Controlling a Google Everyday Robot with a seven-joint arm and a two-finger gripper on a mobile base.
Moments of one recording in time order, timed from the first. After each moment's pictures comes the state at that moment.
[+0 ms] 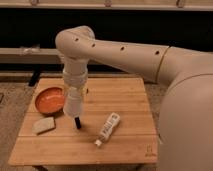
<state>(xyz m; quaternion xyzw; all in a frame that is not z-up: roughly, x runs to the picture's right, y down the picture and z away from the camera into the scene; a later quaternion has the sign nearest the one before) -0.139 0.039 0.638 -0.26 -0.31 -0.55 0.74</state>
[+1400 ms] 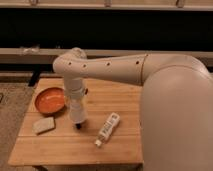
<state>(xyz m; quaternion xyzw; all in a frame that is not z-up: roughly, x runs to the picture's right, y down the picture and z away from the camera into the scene) -0.149 0.087 0.712 -0.26 -0.25 -0.57 0.74</state>
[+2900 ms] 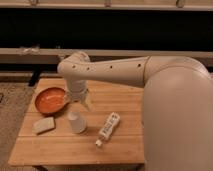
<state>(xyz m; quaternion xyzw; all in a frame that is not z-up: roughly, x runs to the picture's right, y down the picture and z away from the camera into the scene) -0.139 0.080 0.720 -0.24 -0.27 -0.56 0.75</state>
